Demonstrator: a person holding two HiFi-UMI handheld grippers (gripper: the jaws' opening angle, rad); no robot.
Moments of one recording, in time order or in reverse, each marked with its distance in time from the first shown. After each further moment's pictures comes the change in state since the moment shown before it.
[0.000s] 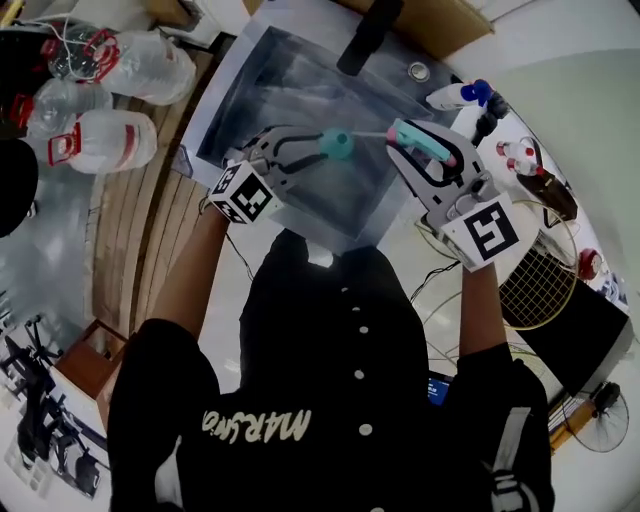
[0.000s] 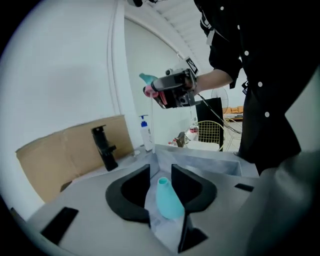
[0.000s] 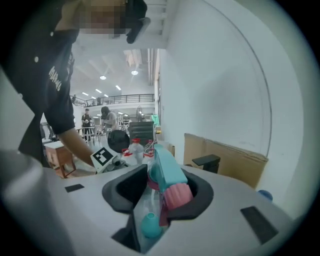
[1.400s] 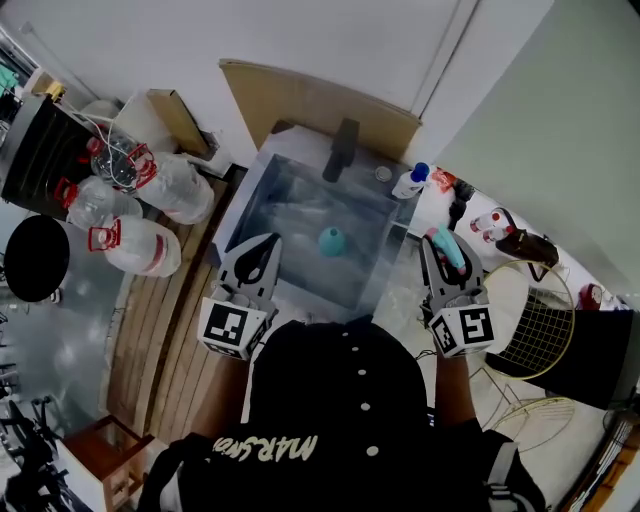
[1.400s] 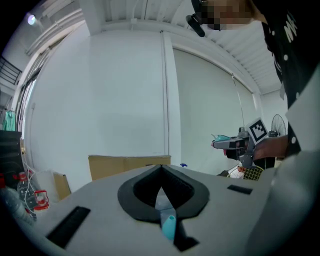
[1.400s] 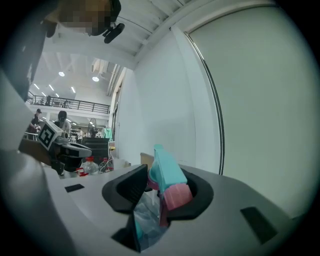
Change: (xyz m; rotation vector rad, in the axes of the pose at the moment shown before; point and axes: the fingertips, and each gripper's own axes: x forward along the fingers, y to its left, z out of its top) left arm -0.177 0.011 0.186 -0.366 -0.204 0.582; right arm -0.167 0.019 0.058 0.061 -0.159 -0.600
